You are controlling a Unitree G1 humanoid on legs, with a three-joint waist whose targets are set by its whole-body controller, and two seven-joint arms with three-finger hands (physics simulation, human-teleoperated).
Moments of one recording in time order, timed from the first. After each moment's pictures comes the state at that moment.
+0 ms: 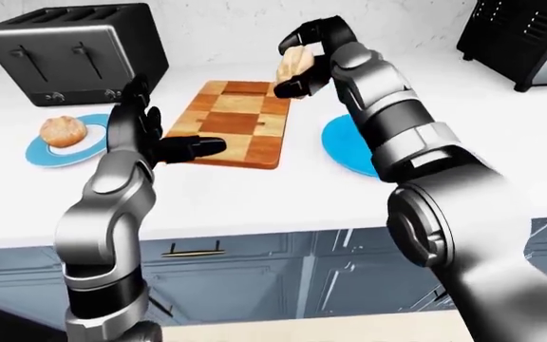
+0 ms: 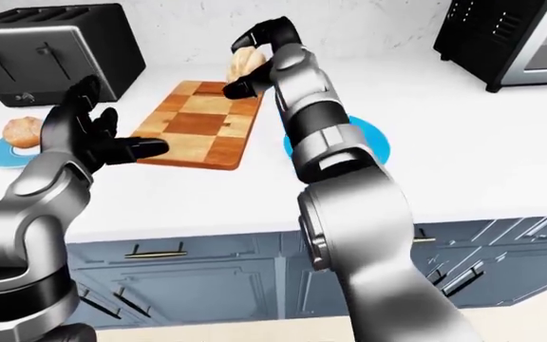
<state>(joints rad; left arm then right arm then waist) -0.65 0.28 0.22 -0.30 -0.24 0.95 0.18 -1.61 -0.13 -0.07 1.28 -0.23 0.36 -0.02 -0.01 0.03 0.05</state>
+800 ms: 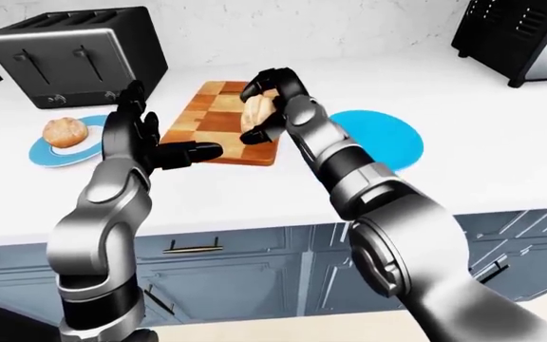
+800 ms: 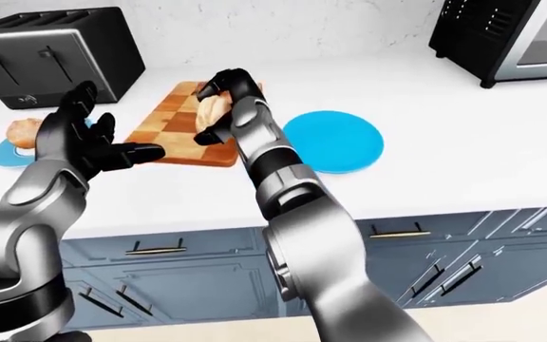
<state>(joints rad) -0.61 0.29 0.23 -0.34 -0.29 0.96 0.20 -1.50 0.06 -0.08 1.36 -0.34 0.18 -0.11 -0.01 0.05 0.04</state>
